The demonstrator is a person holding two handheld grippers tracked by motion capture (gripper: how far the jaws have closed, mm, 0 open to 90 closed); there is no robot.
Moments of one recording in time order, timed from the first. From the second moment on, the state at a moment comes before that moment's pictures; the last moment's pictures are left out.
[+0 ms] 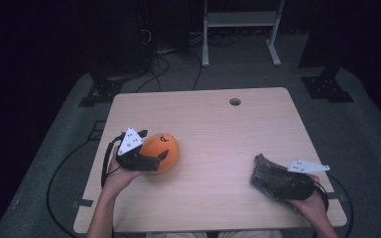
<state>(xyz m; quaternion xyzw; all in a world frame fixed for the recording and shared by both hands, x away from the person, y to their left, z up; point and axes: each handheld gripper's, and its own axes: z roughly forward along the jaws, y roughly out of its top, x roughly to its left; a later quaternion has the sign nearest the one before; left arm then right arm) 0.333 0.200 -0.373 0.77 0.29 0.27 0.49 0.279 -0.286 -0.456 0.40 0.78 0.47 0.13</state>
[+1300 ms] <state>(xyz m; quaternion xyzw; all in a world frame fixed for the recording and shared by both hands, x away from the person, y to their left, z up) 0.371 0.202 -0.435 0.80 0.36 0.21 0.43 0.276 -0.283 -0.455 0.39 0.78 0.47 0.14</state>
